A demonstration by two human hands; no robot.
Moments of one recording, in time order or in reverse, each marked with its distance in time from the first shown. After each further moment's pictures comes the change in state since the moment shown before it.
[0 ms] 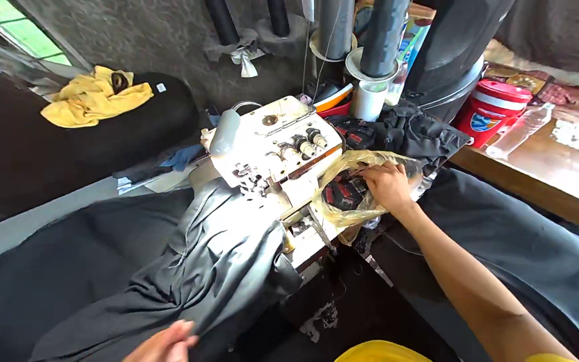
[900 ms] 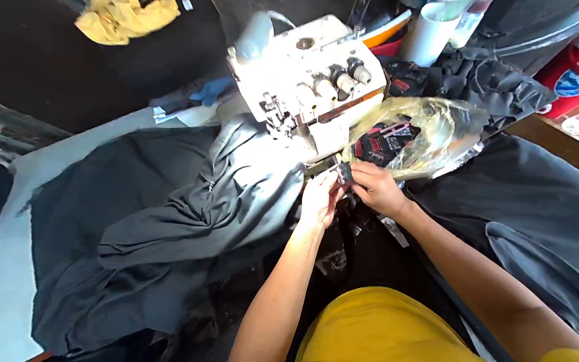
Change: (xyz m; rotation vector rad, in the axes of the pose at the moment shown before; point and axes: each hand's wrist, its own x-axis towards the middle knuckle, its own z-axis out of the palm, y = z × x) left_hand 0.044 -0.032 0.209 -0.761 -0.100 -1.154; right_hand -0.067 -0.072 0.058 0.540 0.150 -0.554
